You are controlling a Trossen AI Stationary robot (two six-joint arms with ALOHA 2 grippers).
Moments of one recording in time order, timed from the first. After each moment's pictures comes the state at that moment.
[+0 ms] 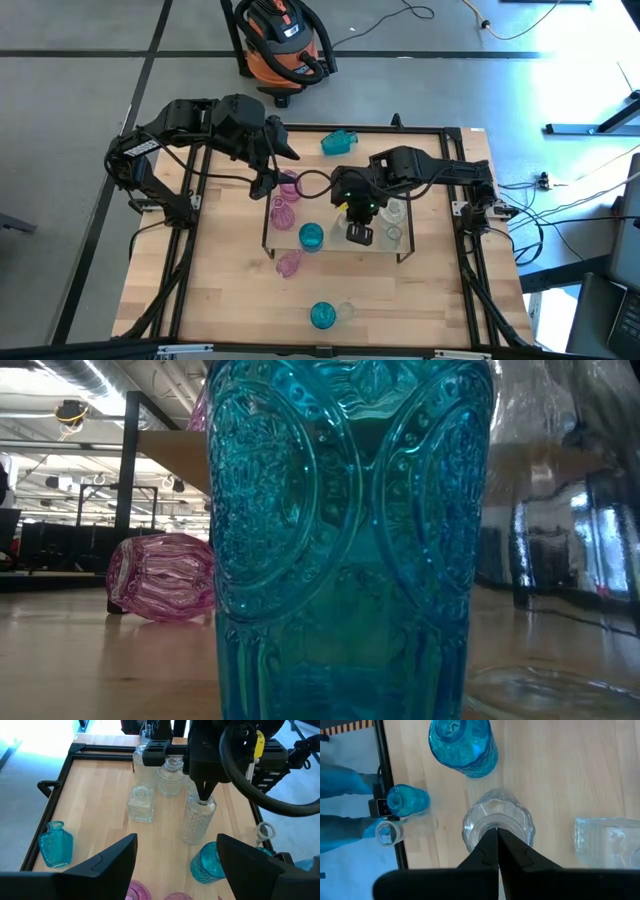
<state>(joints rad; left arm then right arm) 0.08 1.54 2.08 -1.20 0.09 -0.02 0.13 1.96 2.32 -1.57 -0.13 0.31</state>
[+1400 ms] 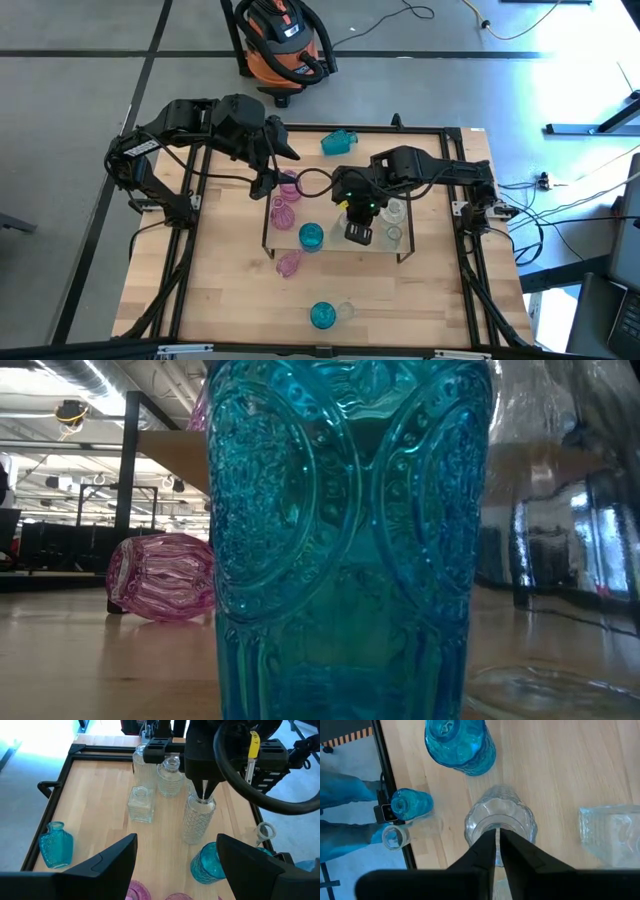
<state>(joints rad) 0.08 1.54 2.08 -1.20 0.09 -0.02 0.13 1.95 2.32 -1.58 -0.14 0.39</state>
